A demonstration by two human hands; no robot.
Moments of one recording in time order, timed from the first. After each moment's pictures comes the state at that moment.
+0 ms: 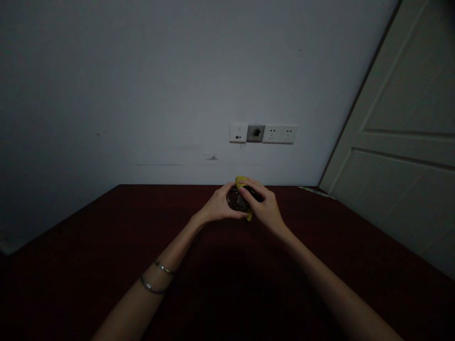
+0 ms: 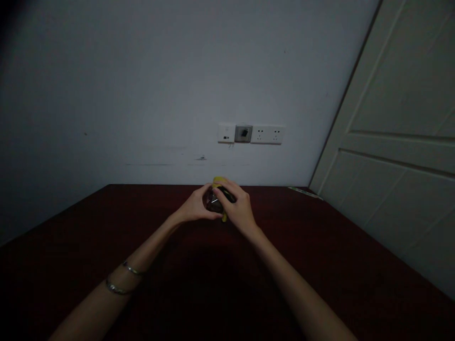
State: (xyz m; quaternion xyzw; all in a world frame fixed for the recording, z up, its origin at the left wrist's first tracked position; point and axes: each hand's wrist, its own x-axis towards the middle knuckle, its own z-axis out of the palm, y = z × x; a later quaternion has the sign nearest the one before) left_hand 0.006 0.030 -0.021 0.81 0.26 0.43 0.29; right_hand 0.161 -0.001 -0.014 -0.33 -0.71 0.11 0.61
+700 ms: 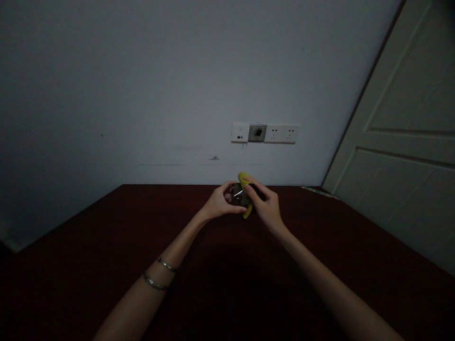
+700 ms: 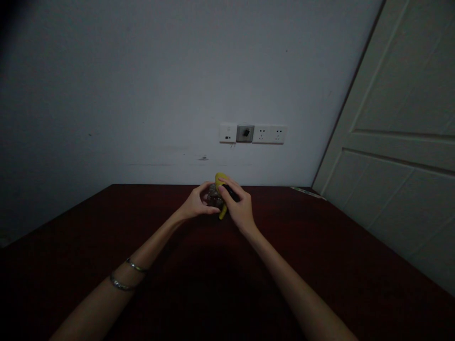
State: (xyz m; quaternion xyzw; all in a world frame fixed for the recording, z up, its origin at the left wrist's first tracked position) left_hand 0.005 0.037 -0.027 0.71 0.21 0.47 0.49; right_hand 0.158 0.001 -0.017 -0.33 -0.64 0.19 0.67
